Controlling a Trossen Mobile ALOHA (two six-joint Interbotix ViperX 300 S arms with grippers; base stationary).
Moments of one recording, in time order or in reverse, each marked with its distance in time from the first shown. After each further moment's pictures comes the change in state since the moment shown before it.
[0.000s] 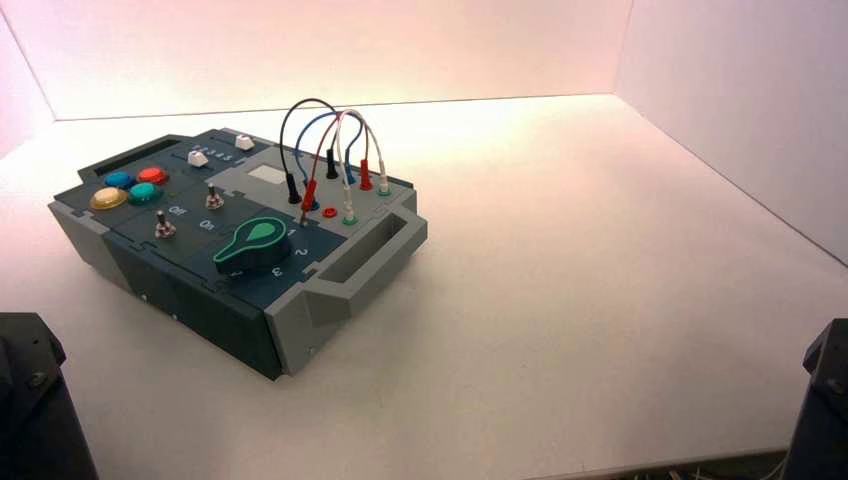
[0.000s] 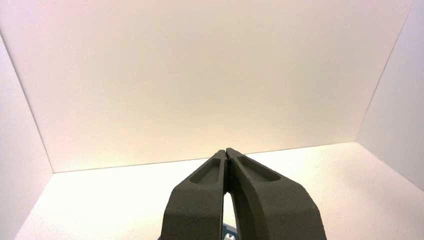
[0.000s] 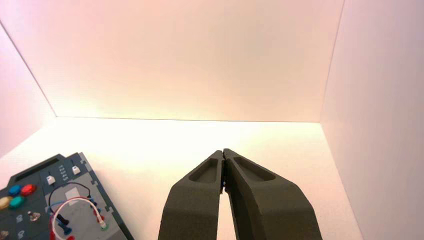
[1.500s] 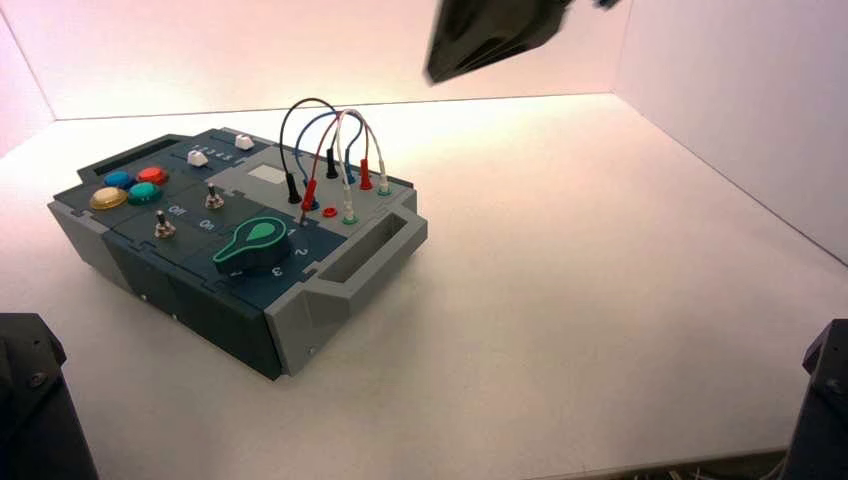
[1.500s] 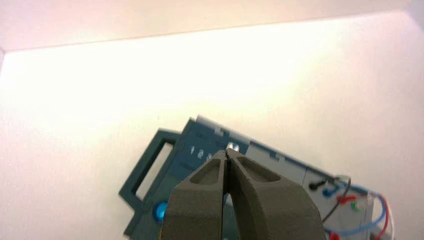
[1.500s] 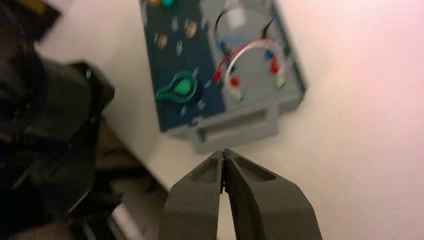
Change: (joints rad) left arm 0.000 0.577 -0.184 0.002 0.253 0.009; right arm 0.667 0.917 -0.344 0.242 0.216 0.012
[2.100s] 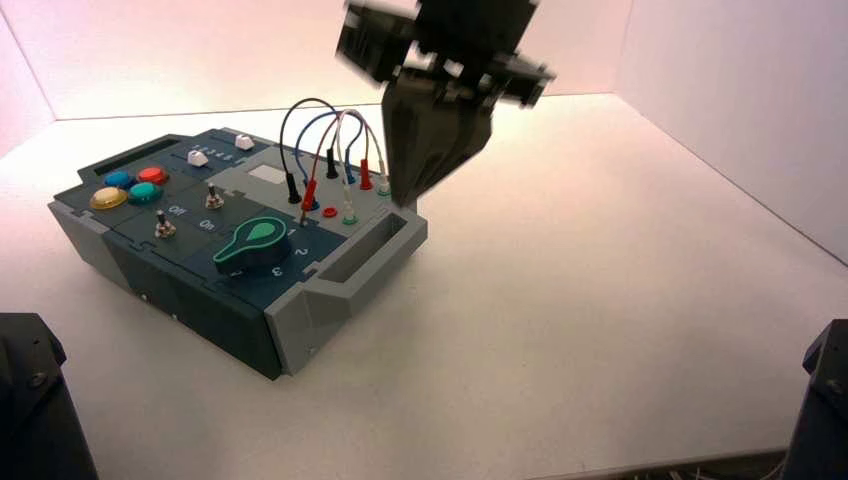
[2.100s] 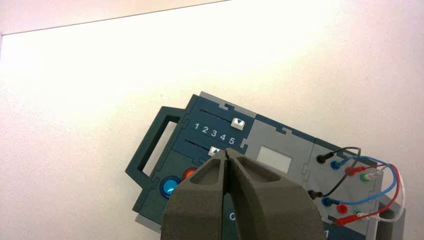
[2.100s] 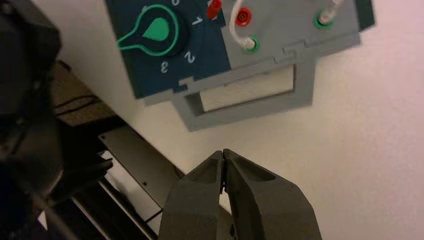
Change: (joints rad) left arm 0.000 -0.008 0.008 0.029 0.049 0.014; right arm 0.003 0.385 -0.173 0.066 0.167 -0.046
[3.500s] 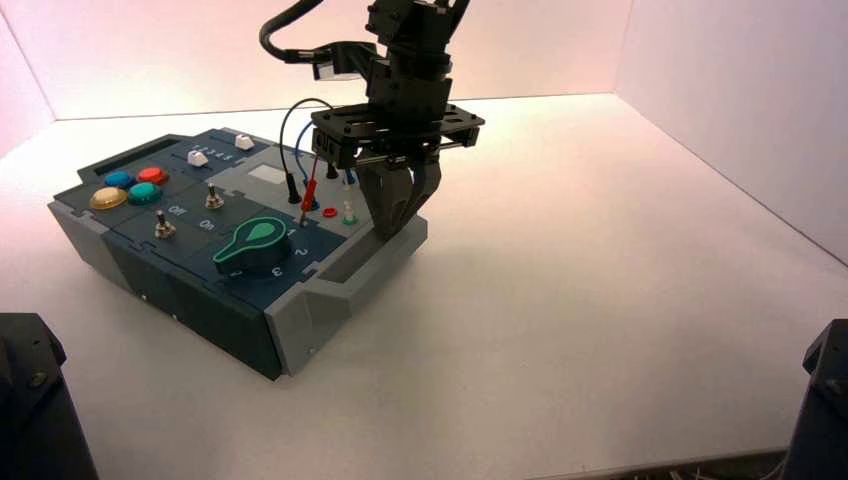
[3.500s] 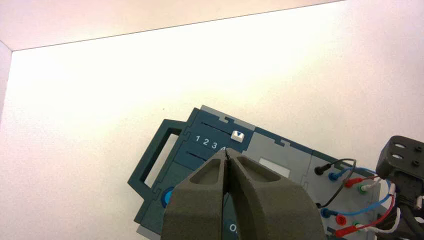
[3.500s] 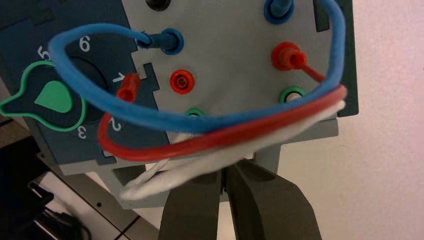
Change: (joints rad) left arm 0.000 -0.025 0.000 -0.002 -0.026 0.000; right arm -0.058 0.310 -0.202 -0.138 0.021 -0.009
